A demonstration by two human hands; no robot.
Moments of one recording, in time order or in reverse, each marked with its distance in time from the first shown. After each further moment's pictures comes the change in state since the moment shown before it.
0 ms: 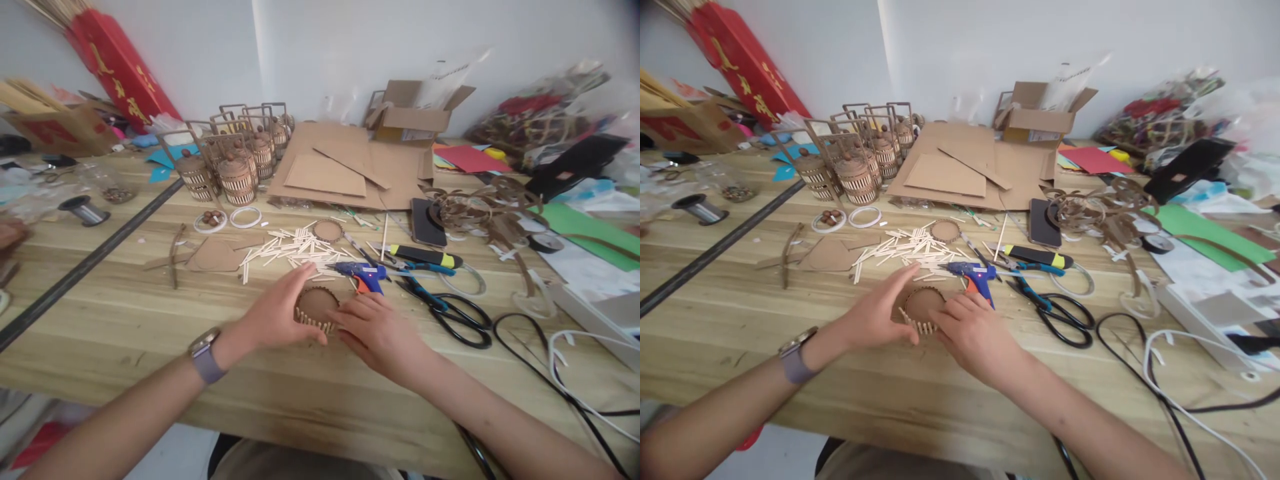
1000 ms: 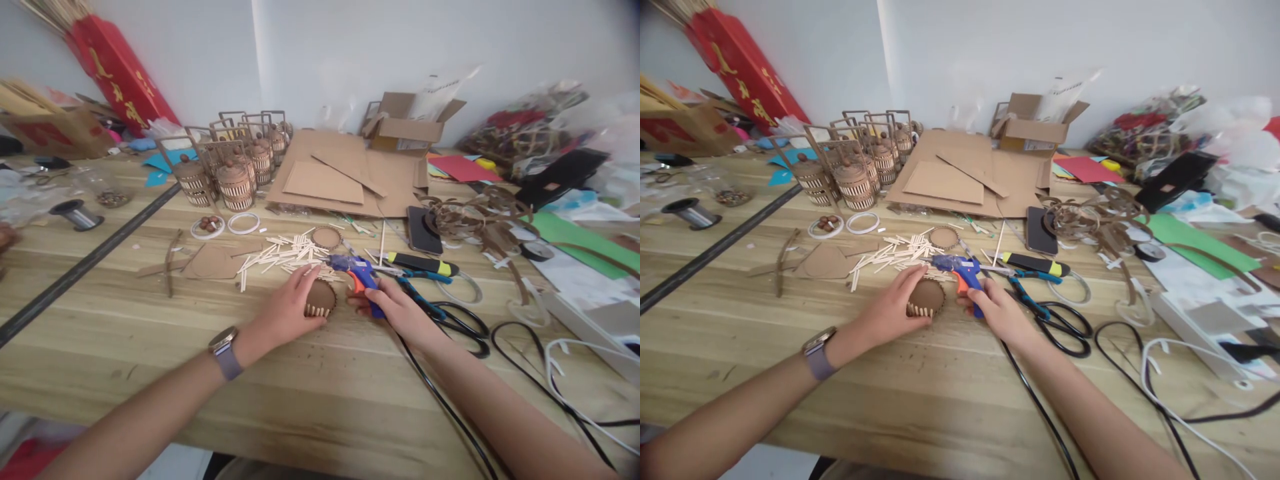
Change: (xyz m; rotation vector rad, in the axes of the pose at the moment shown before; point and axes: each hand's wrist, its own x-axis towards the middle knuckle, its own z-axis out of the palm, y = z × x) left_hand 0.024 -0.006 0.023 0.010 0.075 -0.119; right_hand 0.005 0.044 0.009 1.177 0.202 0.964
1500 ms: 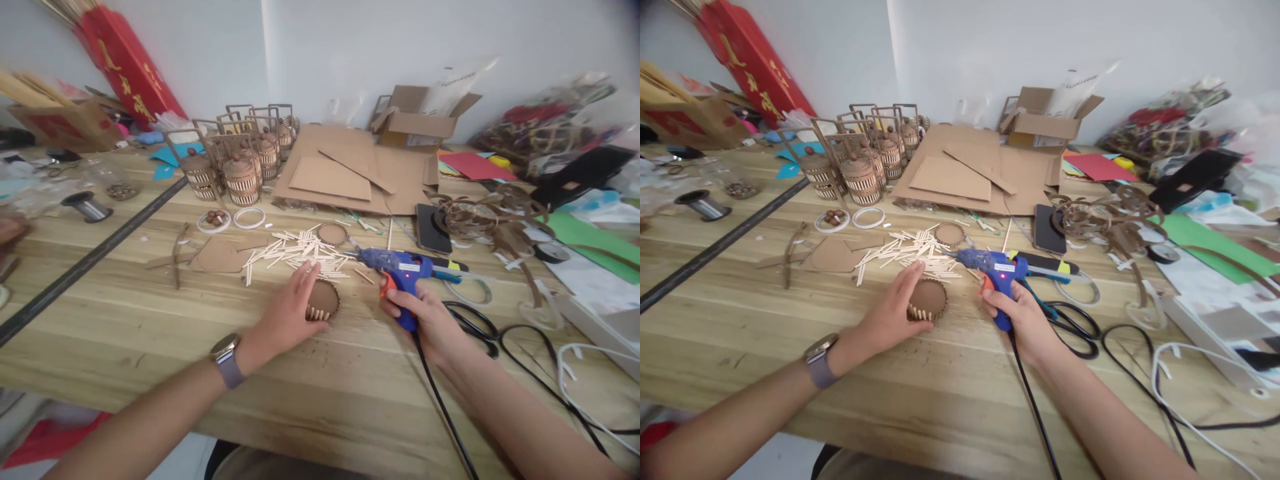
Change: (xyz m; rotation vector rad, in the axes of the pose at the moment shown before) left_hand -0.018 -0.007 0.008 -0.041 0.054 0.010; right_hand -0.017 -0.008 -0.006 0.275 0.064 -0.058
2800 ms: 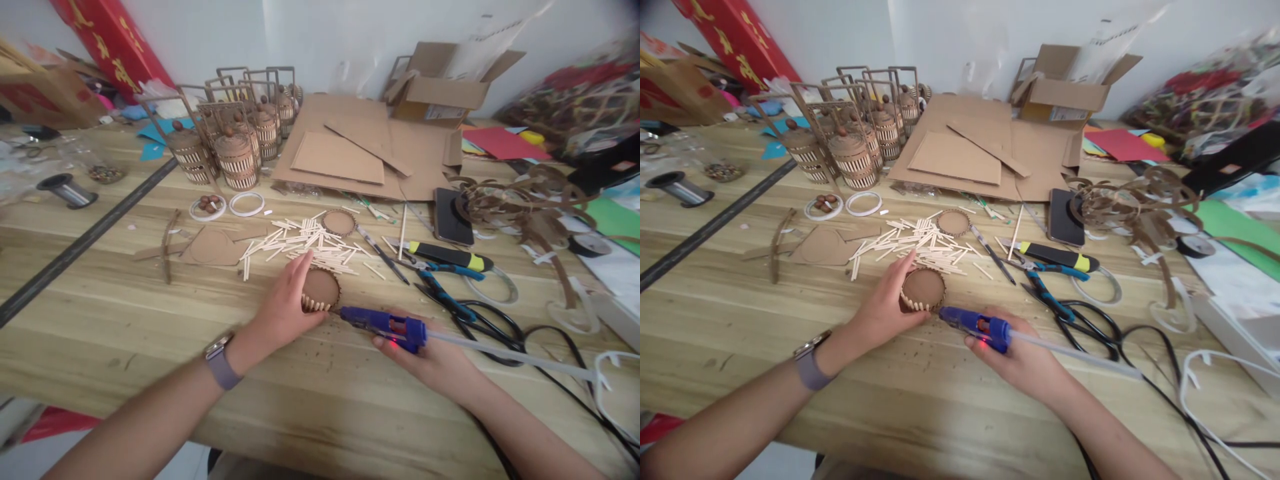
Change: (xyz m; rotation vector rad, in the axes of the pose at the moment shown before) left_hand 0.003 -0.006 -0.002 -0.071 0.080 -0.060; right_hand -0.018 0.018 -0.007 -0.966 -0.227 -0.283
